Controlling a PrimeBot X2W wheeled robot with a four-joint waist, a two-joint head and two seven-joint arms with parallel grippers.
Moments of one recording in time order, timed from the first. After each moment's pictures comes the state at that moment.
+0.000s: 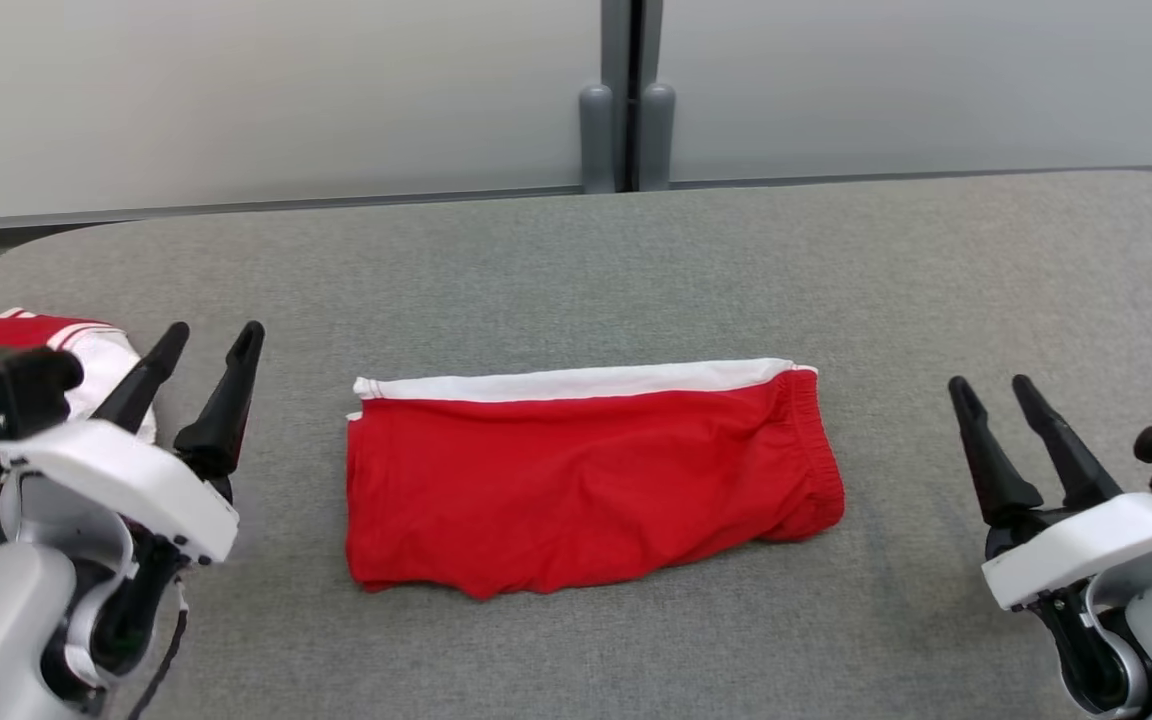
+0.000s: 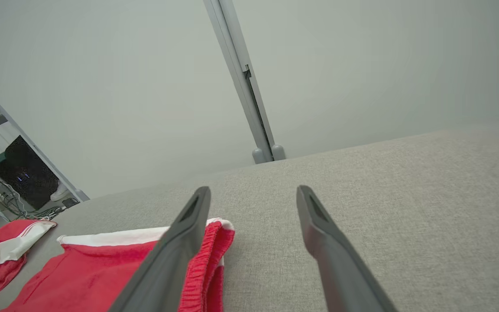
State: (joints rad) left arm -0.37 0.60 -0.49 0.08 -1.00 0.12 0.04; right arm -0.31 -0.41 0.43 0.33 0.85 0.13 -0.26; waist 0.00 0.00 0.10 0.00
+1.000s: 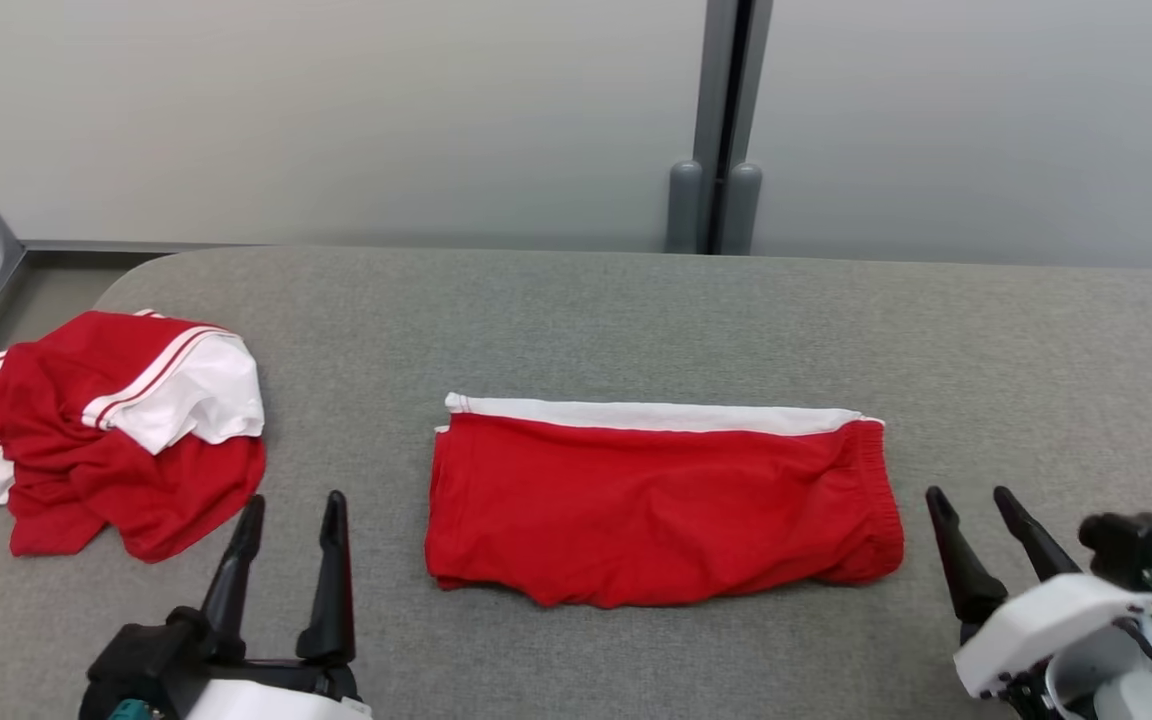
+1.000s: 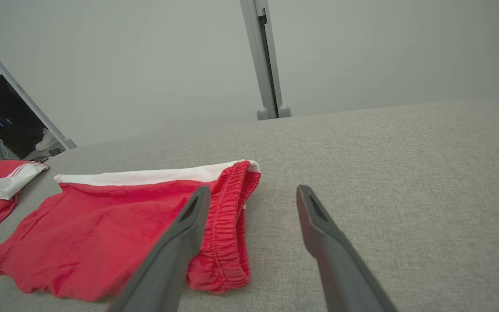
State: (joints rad) left arm 0.07 0.22 -0.26 -0.03 -0.49 0.13 -0.26; right arm -0.13 -0.25 0.23 0.34 0.56 0.13 -0.11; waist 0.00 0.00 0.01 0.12
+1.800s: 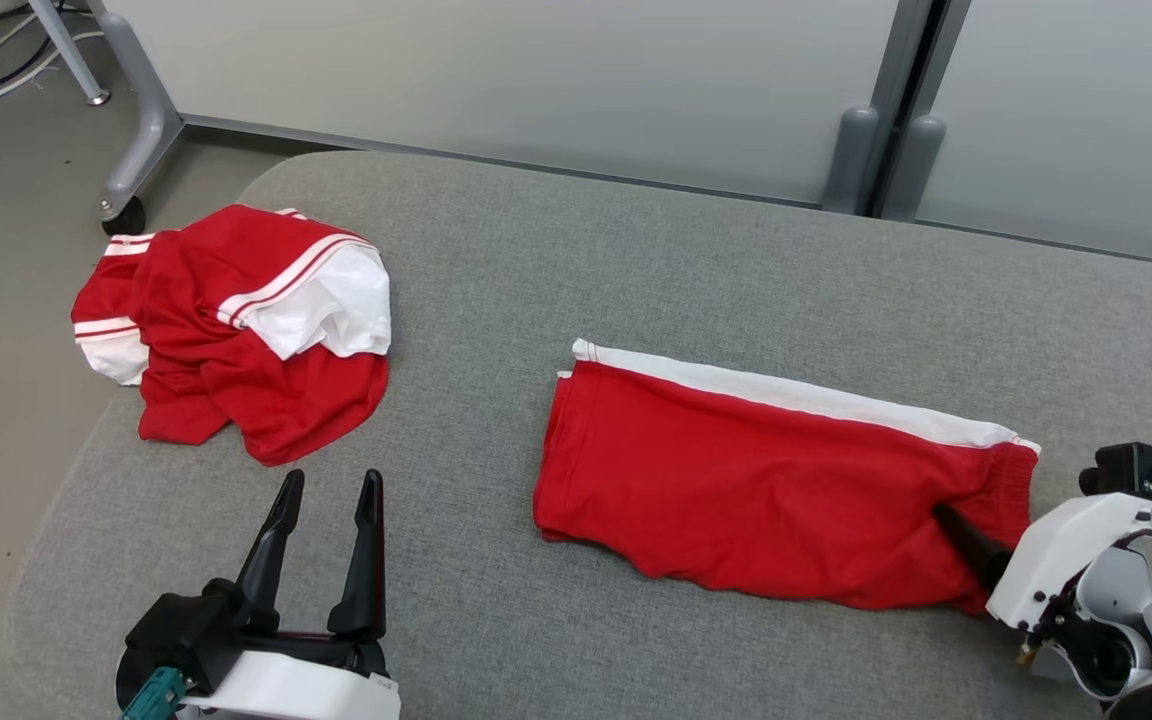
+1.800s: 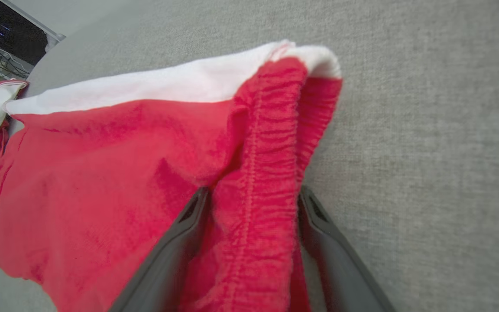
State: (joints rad) left arm 0.01 0.12 -0.21 0.07 -0.41 0.01 -0.26; right arm -0.38 -0.23 0.16 0.76 0.70 0.13 0.28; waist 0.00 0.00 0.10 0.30
